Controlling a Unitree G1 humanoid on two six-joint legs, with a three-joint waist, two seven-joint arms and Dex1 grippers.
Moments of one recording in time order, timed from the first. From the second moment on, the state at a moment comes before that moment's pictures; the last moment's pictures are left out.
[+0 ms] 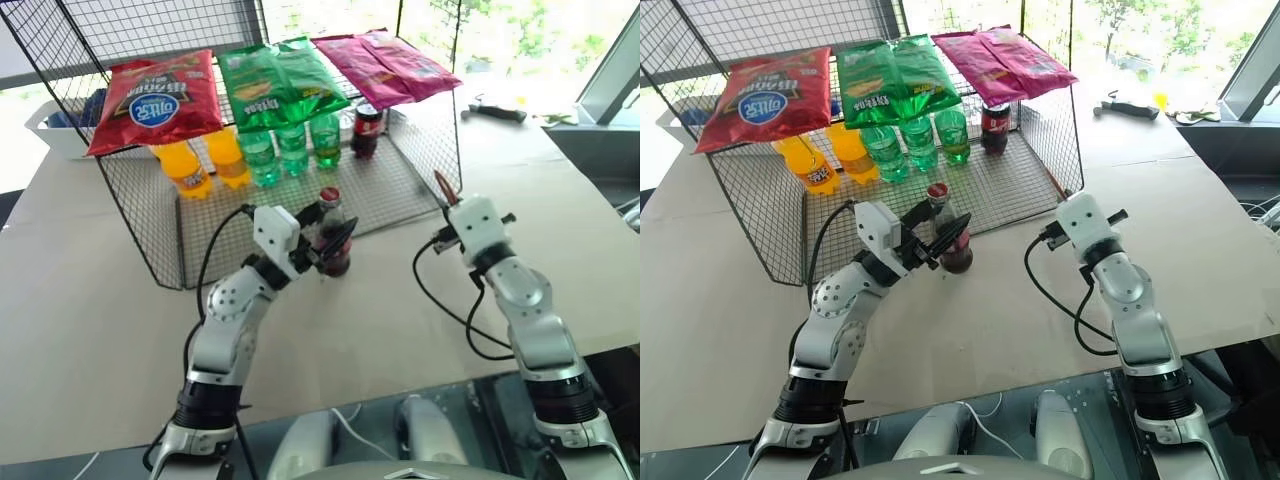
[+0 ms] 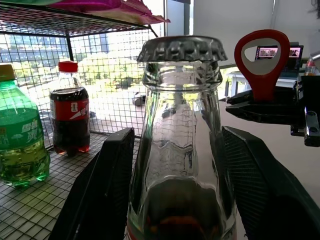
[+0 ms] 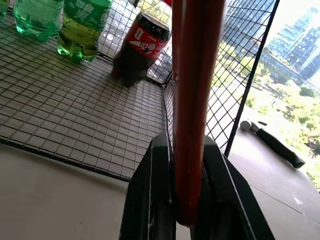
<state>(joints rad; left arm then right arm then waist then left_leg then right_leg) -0.24 0.26 -0.04 -0.15 -0.32 -0.01 -0.65 -0.28 -0.30 0.11 -0.24 -0.20 0.22 0.26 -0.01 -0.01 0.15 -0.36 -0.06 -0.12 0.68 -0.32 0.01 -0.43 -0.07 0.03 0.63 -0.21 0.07</state>
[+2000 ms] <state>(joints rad) -0.24 0.25 -0.04 -0.14 -0.32 0.02 -0.65 -0.67 -0.28 0.41 0.28 -0.56 -0.32 0.21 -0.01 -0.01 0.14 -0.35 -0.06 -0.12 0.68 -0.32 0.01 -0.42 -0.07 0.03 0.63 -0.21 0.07</state>
